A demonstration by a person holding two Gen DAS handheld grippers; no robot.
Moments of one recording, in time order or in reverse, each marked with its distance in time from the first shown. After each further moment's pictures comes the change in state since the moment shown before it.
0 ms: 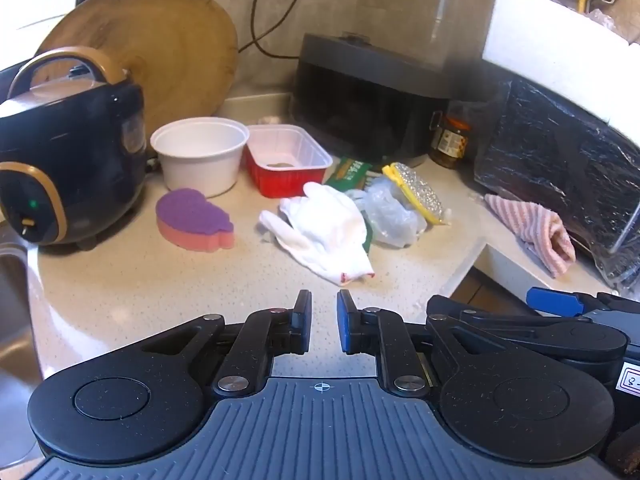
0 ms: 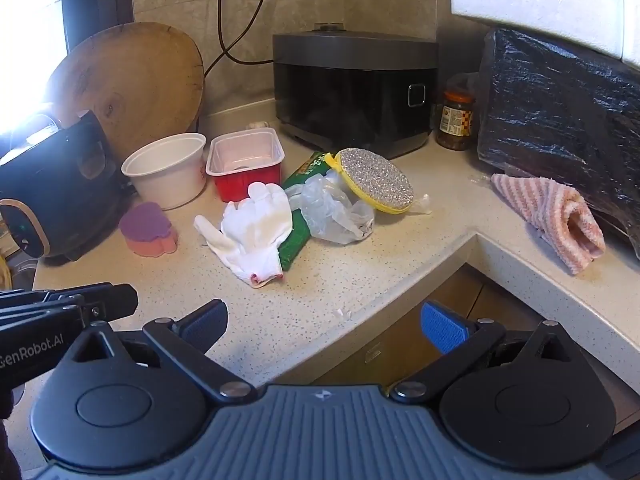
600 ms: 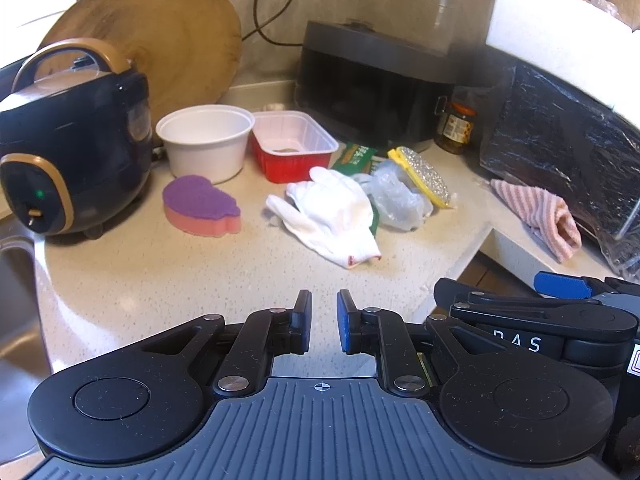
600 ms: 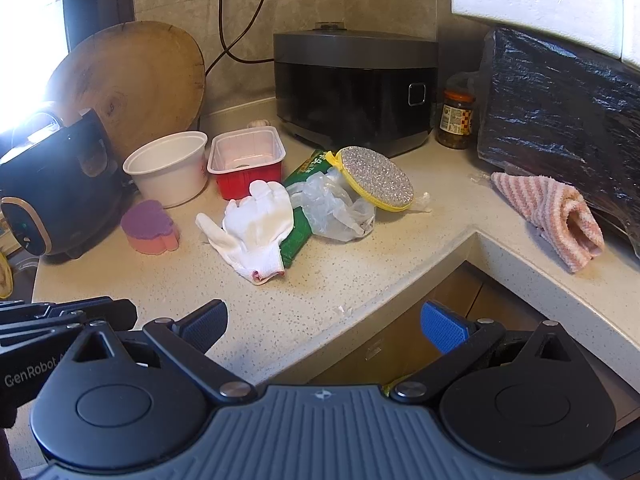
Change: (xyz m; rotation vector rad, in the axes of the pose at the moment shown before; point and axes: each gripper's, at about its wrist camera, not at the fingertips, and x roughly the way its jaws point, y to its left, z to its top) left arm -0.001 -0.001 -0.005 0.013 0.040 0.024; right arm -0.002 0.004 -0.001 -0.012 0.007 -0.002
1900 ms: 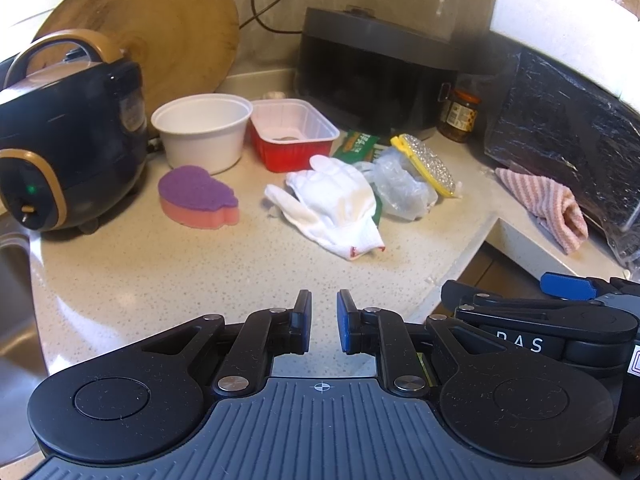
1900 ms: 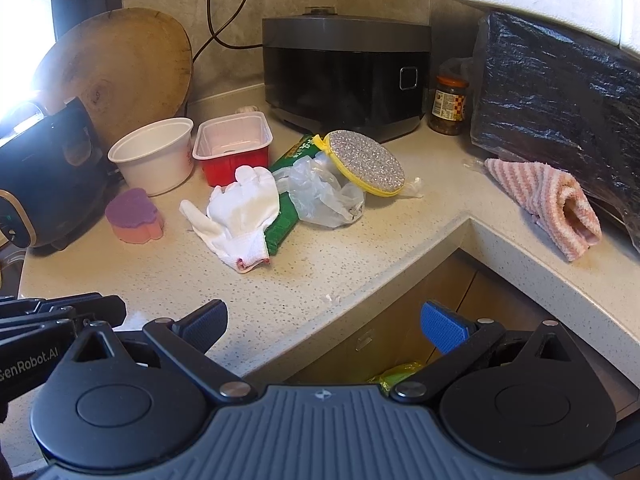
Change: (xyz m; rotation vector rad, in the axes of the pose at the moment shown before) left arm 0.014 -0.001 0.002 0.007 0.032 0.003; right arm 0.014 -0.008 -0.004 0.012 0.034 -0.023
